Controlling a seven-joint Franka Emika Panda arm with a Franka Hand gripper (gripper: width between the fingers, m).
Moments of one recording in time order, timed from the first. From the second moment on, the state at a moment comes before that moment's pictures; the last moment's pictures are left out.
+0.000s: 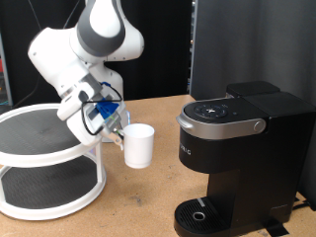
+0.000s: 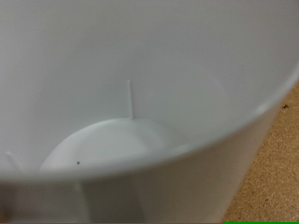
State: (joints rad) arm -0.09 -0.27 -0.22 -2.78 1.06 2.42 -1.41
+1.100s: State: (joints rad) arm -0.05 0.01 -0.15 -2.65 1.26 2.50 -1.51
